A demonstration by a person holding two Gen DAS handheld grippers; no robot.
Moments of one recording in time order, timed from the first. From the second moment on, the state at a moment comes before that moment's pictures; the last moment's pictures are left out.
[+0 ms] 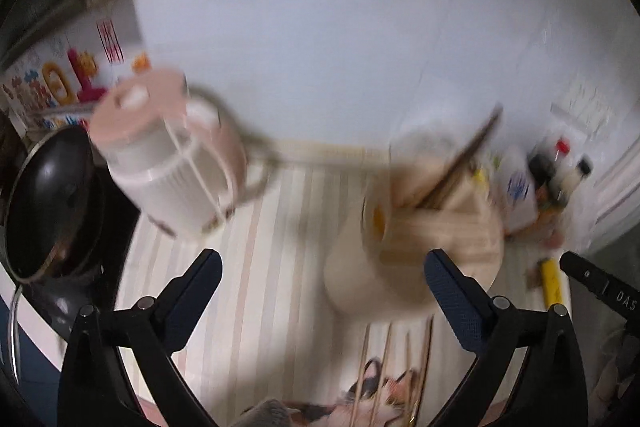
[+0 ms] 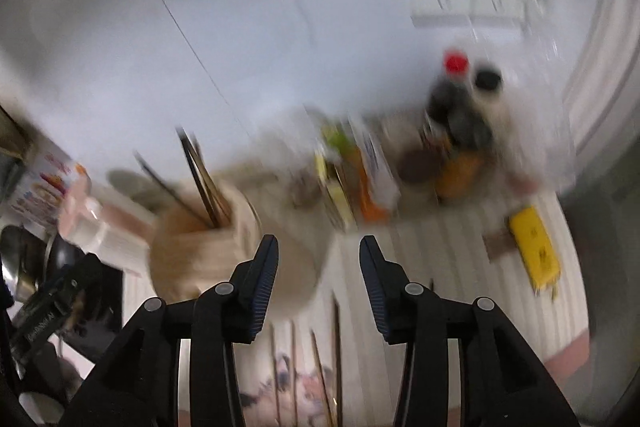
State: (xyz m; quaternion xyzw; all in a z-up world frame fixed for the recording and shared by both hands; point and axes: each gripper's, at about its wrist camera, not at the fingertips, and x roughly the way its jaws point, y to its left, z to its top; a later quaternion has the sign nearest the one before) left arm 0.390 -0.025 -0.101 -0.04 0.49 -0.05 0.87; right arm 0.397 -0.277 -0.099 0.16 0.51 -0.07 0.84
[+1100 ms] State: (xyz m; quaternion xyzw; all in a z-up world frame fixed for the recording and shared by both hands) left arm 0.311 -0.070 -0.316 0.08 0.64 -0.04 0.76; right arm 0.336 -0.239 -0.347 0.18 0.69 -0.04 0.70
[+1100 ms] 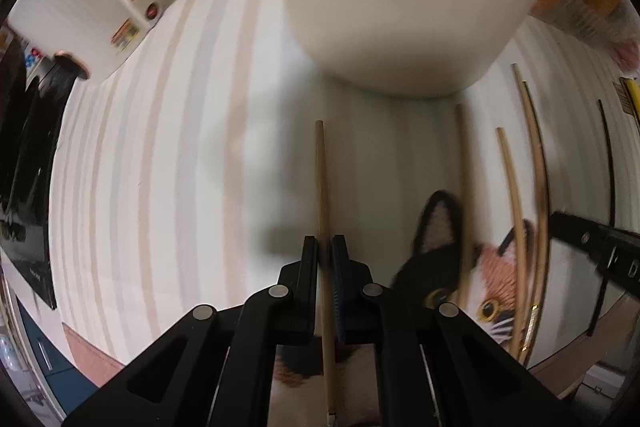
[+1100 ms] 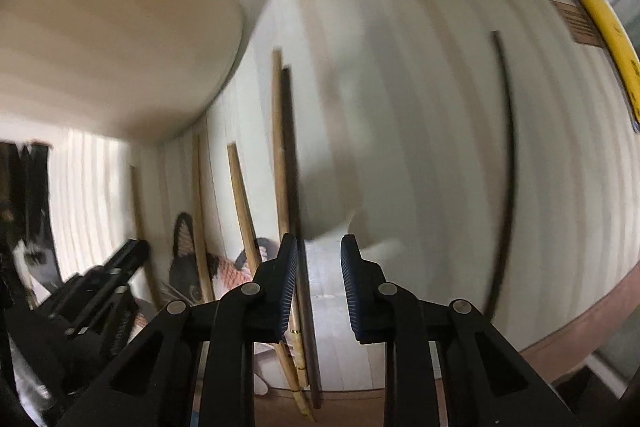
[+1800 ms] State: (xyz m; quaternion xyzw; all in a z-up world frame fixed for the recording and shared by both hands) left arm 0.292 0.012 -0.320 0.04 0.66 -0.02 0.75; right arm 0.352 -0.256 -0.340 0.23 0.68 -0.01 0.69
